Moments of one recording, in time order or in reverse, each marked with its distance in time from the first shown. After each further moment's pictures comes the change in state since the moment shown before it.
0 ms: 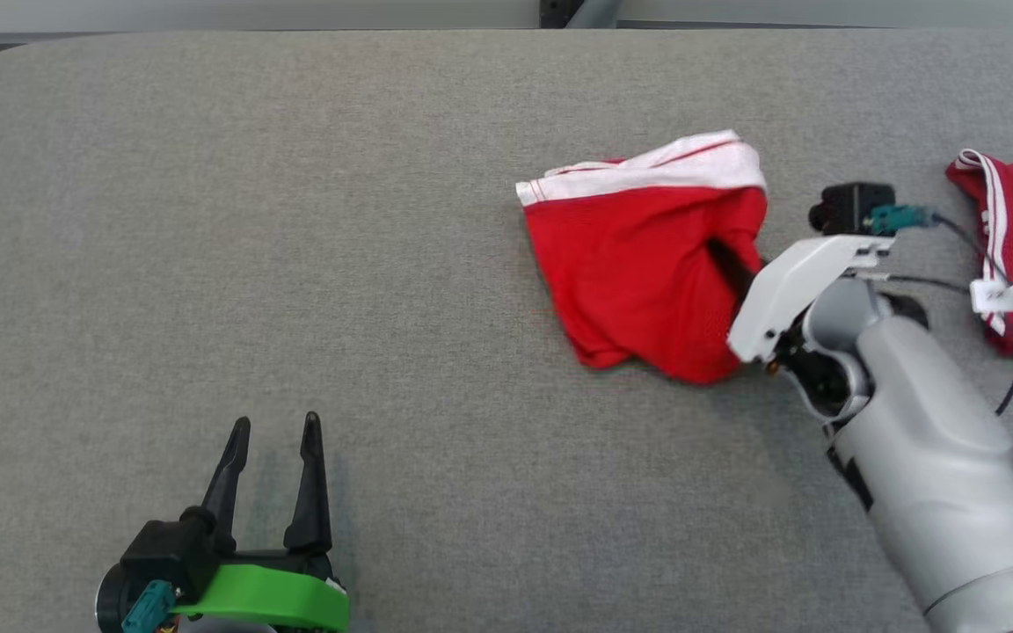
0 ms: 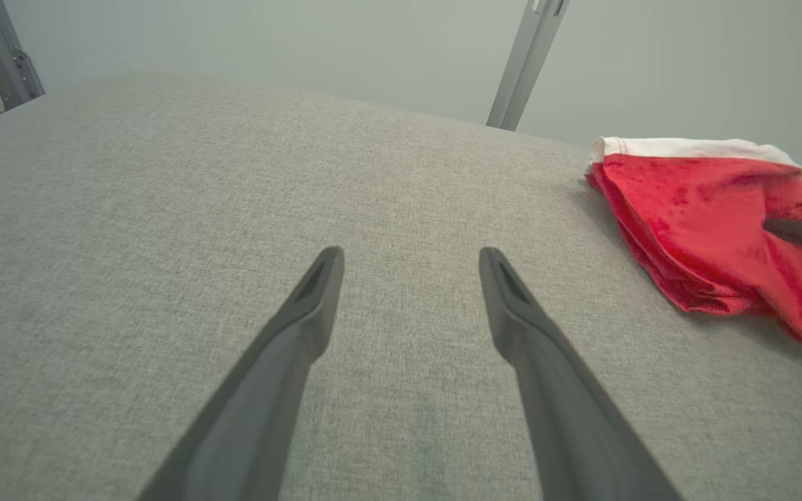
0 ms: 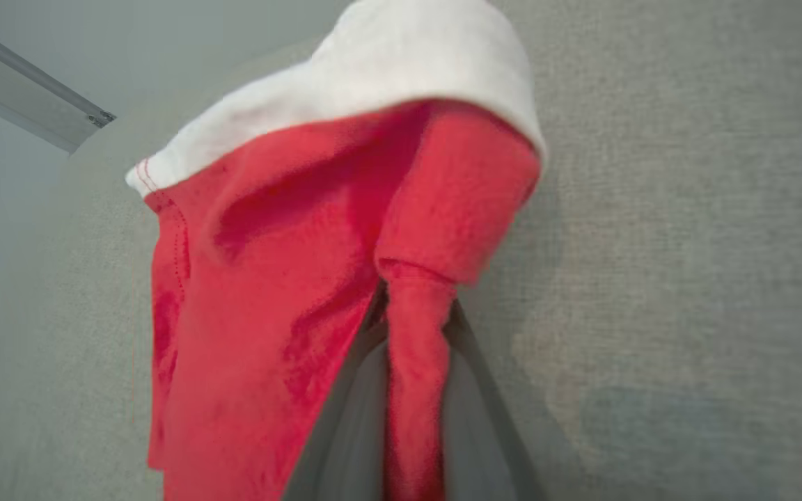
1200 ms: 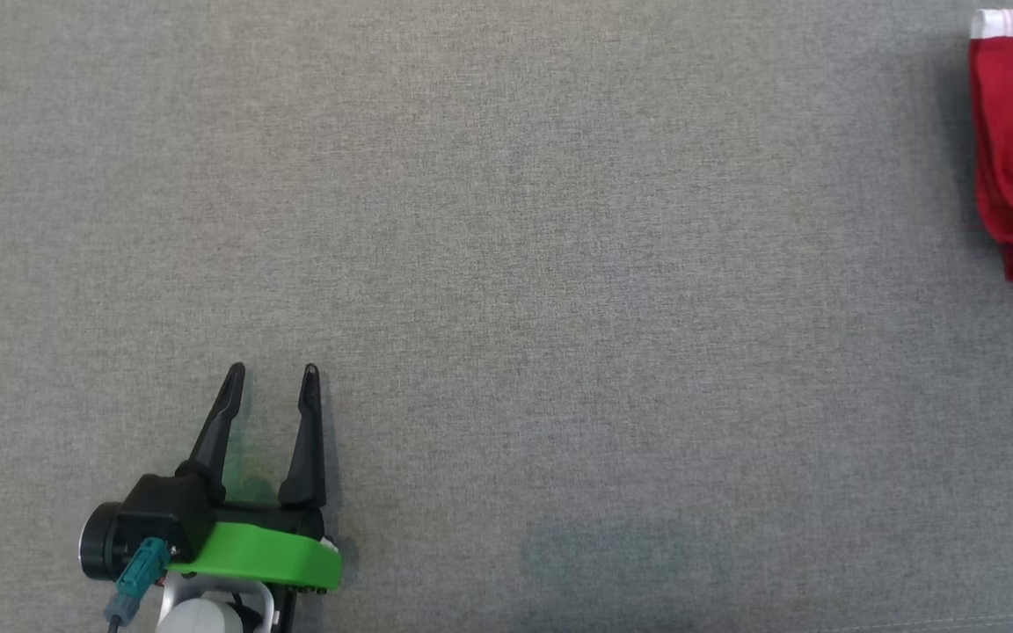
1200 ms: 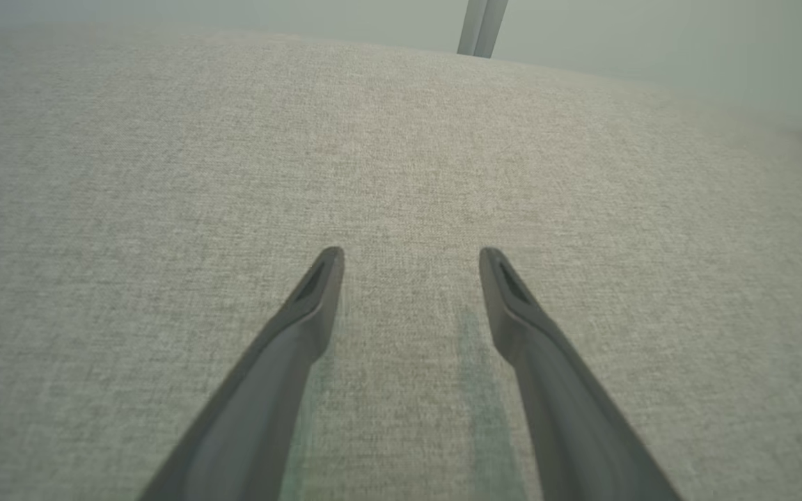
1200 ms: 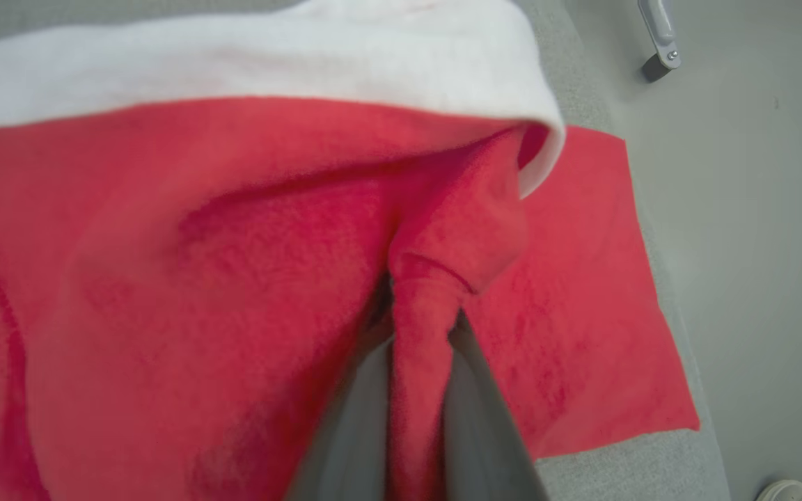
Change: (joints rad) left arm -0.078 0.000 0.031 -0.005 0.088 -0.053 0.000; right arm -0.137 -0.416 -0.438 -0.161 -0.359 0.000 0.500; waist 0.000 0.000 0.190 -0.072
